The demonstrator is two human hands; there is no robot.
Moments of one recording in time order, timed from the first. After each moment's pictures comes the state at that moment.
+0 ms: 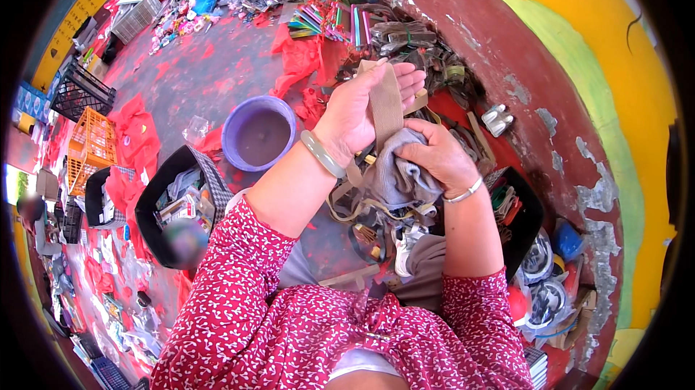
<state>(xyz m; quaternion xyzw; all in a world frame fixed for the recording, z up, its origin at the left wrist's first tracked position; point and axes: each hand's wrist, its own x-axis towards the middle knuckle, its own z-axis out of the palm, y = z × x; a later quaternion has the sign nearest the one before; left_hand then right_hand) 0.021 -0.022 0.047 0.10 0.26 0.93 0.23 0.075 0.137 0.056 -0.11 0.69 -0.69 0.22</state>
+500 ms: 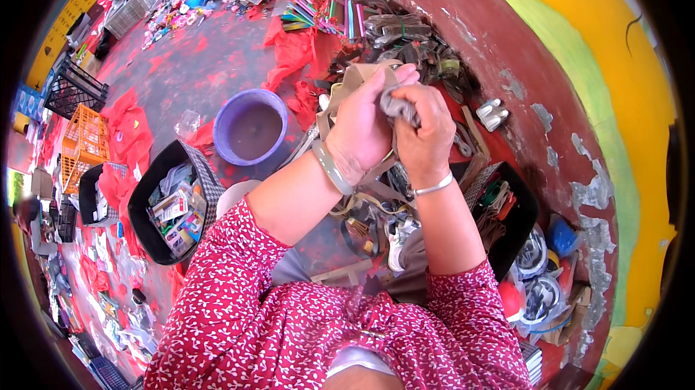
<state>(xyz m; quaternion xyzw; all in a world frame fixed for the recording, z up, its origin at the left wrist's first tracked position) 0.044 0.007 0.040 0.04 0.20 0.96 0.21 0.064 0.108 0.046 -0.21 0.81 -0.42 -0.36</state>
